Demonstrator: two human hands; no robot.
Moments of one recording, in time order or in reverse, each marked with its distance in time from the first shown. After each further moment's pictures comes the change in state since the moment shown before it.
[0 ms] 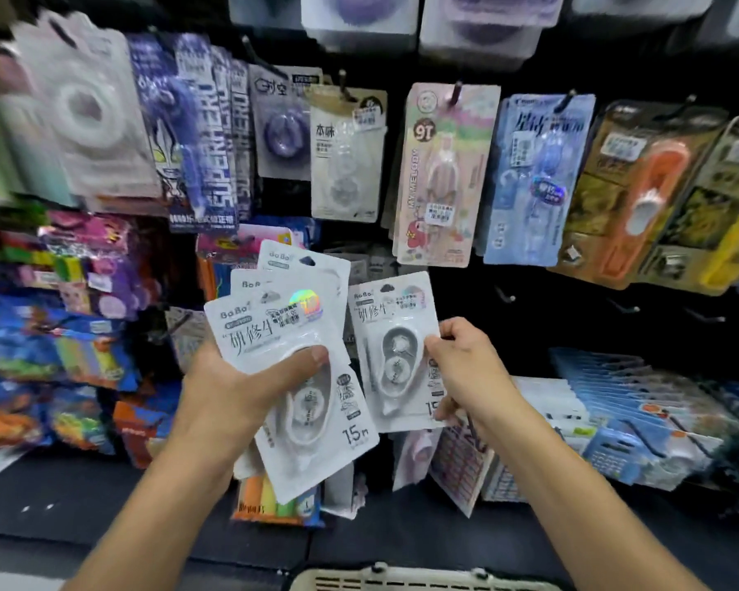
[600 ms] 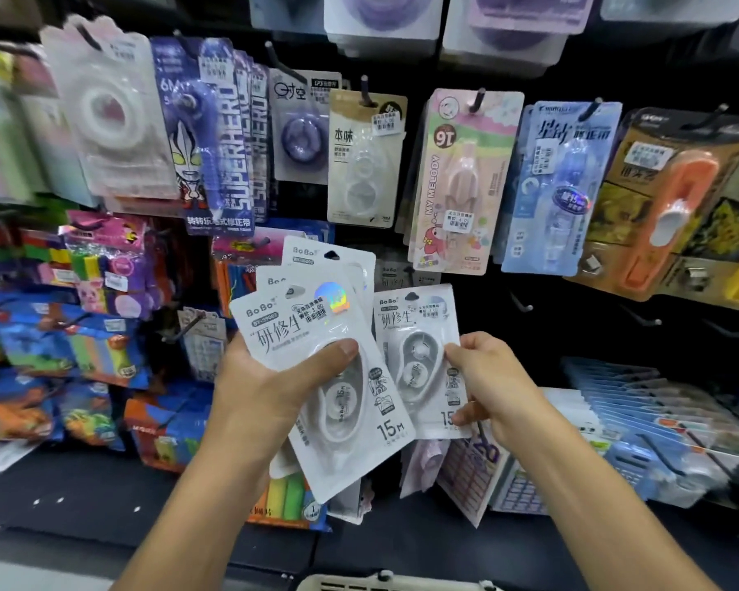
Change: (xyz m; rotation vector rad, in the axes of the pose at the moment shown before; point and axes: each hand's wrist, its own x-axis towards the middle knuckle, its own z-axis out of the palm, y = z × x) left_hand -0.001 0.006 0.013 -0.102 -0.021 -0.003; right_hand 0.014 0.000 -0.001 0.151 0.001 0.223
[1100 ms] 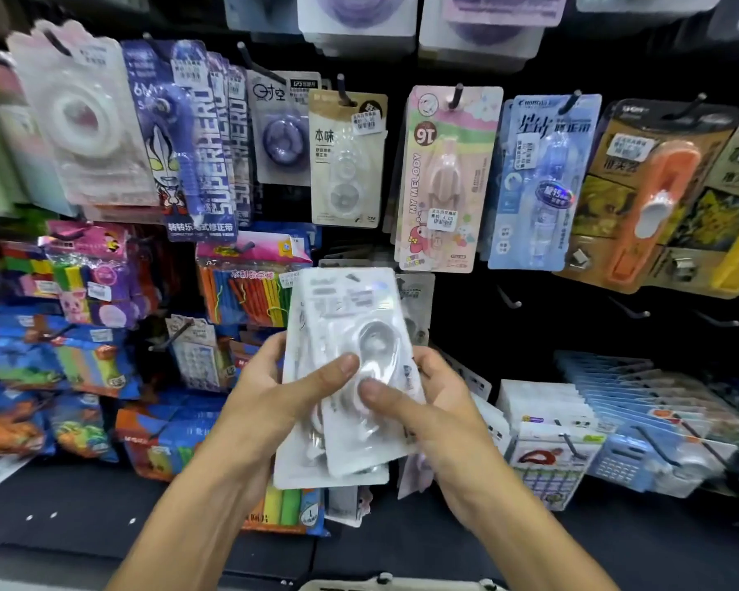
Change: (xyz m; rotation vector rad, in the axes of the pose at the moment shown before) left_hand 0.005 -0.010 0.006 -0.062 -0.165 -0.262; right_hand -0.055 0.028 0.028 0.361 -0.418 -0.330
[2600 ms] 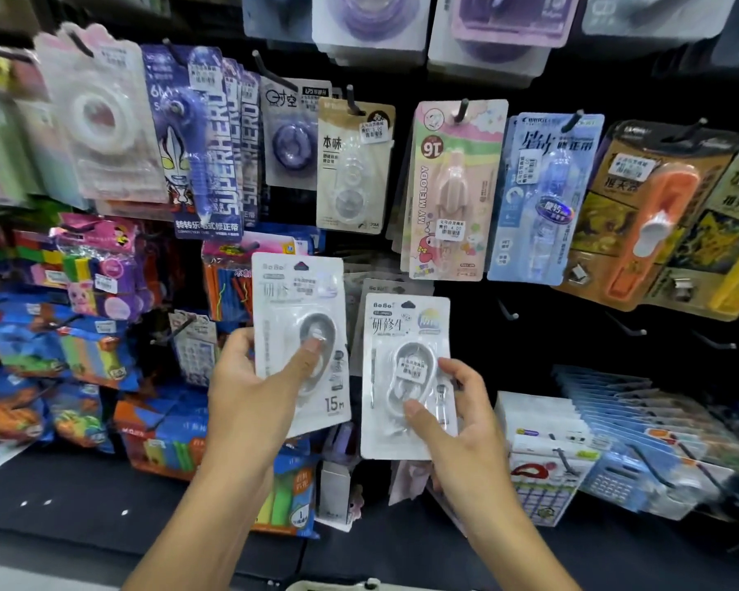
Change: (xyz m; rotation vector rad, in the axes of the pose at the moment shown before) left_hand 0.006 -0.009 0.009 0.058 0.408 0.220; right_hand -0.014 0.018 -0.027 -0.333 0.332 -0.105
